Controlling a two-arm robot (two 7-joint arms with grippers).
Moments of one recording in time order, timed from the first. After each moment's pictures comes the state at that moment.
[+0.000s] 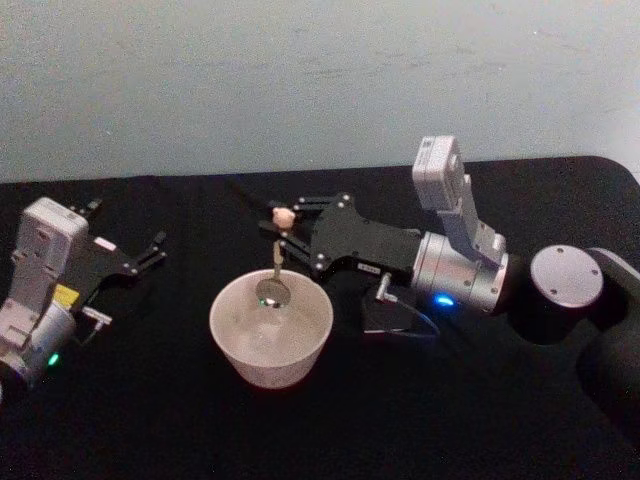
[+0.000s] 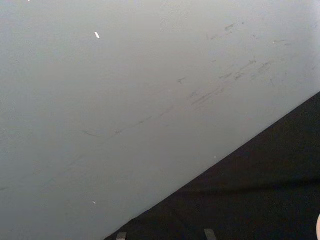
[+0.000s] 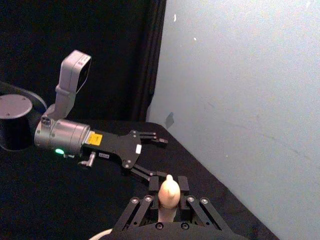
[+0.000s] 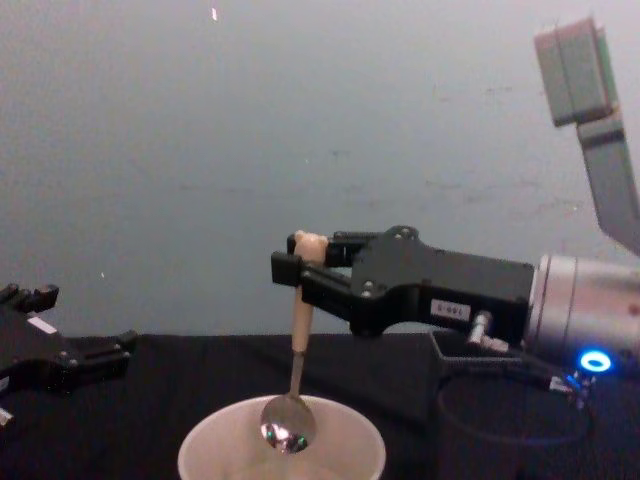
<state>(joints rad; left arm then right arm) -0.20 0.60 0.45 -1.41 -0.25 -0.12 0.03 0.53 0.33 -0.62 -1.20 0.42 -0.25 0.76</state>
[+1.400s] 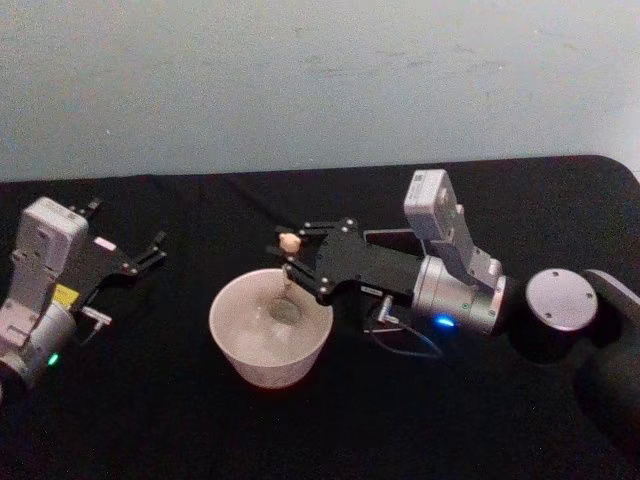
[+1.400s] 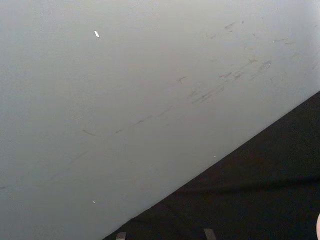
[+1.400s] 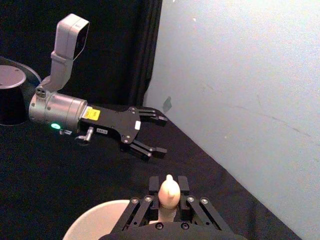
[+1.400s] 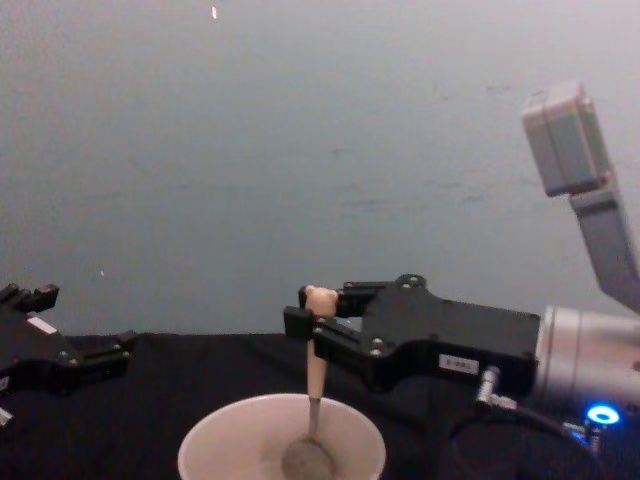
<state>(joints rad) -0.20 0.60 0.45 -1.41 -0.25 -0.12 0.03 0.50 0.31 -0.61 -1.14 0.35 -0.29 0.75</state>
